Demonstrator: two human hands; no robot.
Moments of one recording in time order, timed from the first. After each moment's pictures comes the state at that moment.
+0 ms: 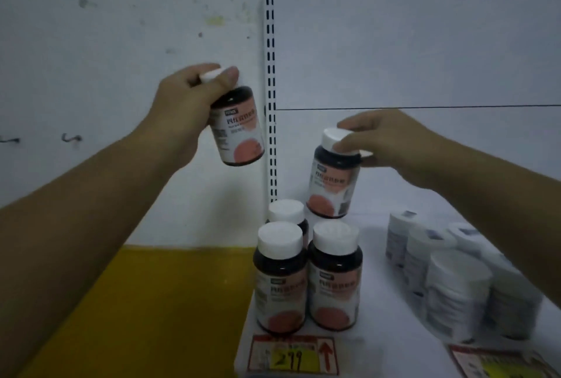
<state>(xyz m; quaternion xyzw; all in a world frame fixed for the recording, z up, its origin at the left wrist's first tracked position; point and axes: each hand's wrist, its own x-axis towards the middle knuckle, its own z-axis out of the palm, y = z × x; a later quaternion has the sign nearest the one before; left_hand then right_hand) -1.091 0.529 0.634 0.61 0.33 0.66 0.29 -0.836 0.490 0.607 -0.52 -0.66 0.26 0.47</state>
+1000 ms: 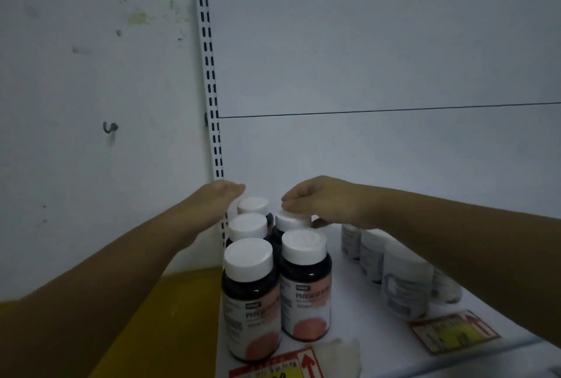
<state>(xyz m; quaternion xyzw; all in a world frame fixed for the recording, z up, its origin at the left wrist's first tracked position) -1.042 0.591 0.532 0.74 0.47 0.32 0.36 -0.848 0.496 0.552 -0.62 -0.66 0.29 0.29</state>
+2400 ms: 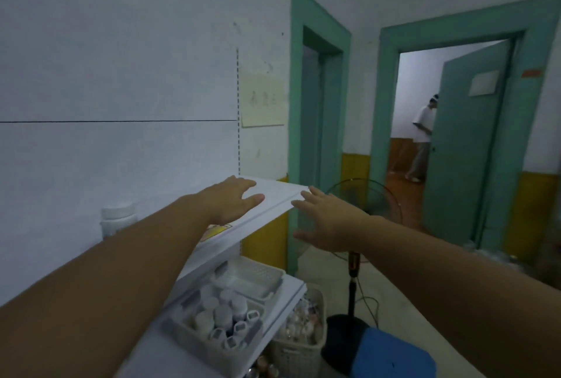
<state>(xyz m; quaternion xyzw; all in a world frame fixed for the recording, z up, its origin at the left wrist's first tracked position) -0.410 0.245 0.518 0.99 0.06 0.11 0.09 -0.355 0.025 0.503 -0.90 -0.43 -0.11 0.00</state>
